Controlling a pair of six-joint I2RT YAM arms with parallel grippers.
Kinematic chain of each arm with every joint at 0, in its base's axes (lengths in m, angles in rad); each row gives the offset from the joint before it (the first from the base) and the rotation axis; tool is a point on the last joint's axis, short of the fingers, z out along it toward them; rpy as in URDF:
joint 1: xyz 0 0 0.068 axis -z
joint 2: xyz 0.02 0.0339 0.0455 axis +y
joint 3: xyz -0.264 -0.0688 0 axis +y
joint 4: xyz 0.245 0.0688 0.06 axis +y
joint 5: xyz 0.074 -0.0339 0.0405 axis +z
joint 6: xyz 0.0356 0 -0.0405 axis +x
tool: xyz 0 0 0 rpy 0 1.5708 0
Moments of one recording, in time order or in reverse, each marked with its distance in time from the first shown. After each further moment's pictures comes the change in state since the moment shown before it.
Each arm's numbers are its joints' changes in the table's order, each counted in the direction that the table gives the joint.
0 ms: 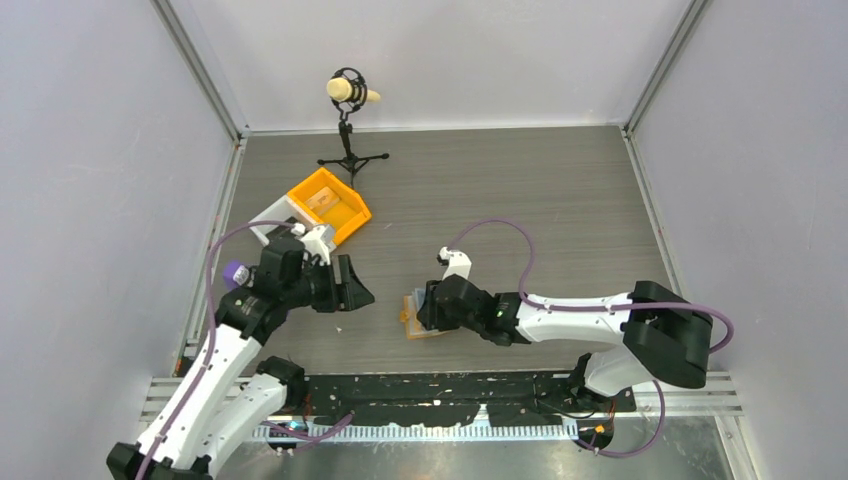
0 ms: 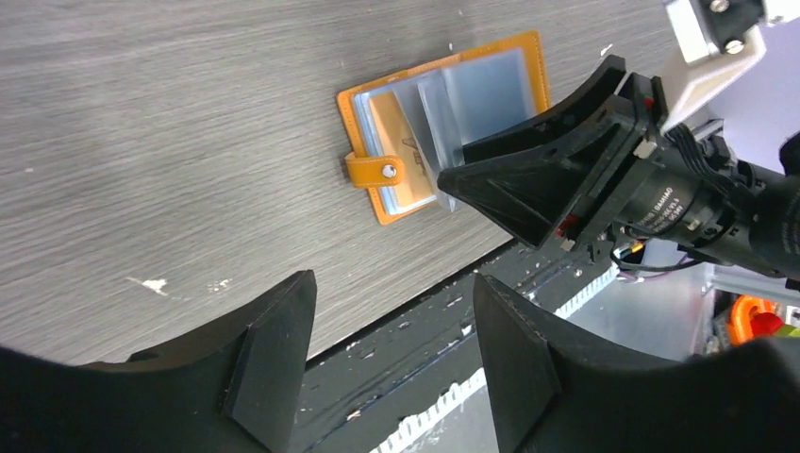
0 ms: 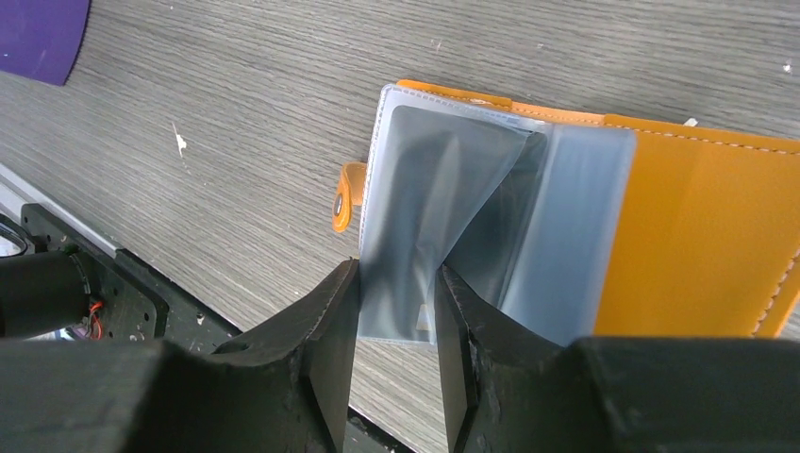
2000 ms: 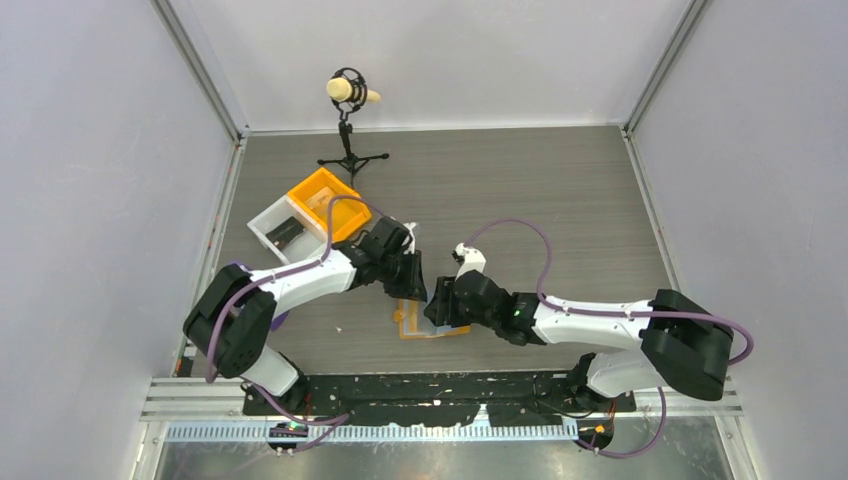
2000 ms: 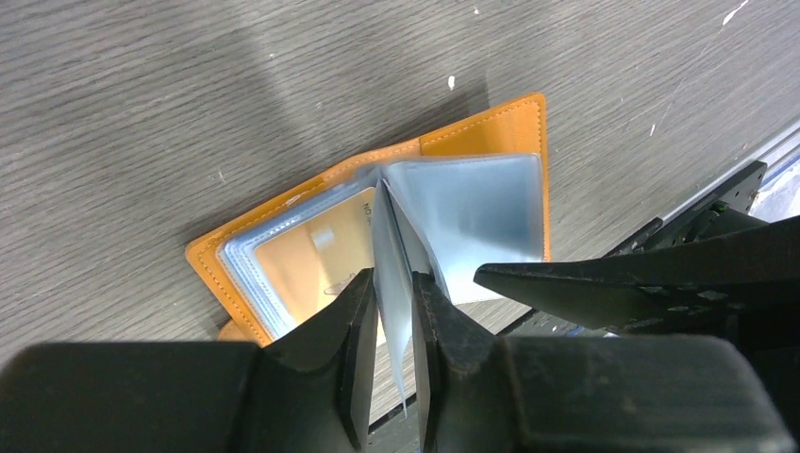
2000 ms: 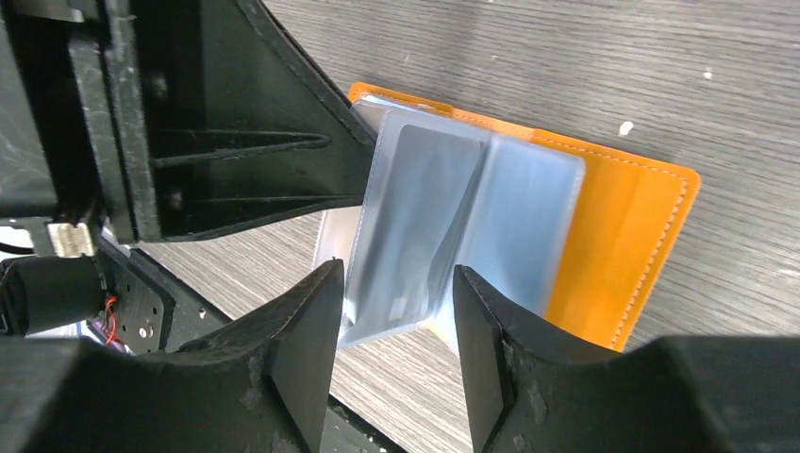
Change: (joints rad) left arm 0.348 0.831 -0.136 -0.449 0.090 -0.177; right arm 0.077 -0.097 0.098 -0.070 0.072 -0.021
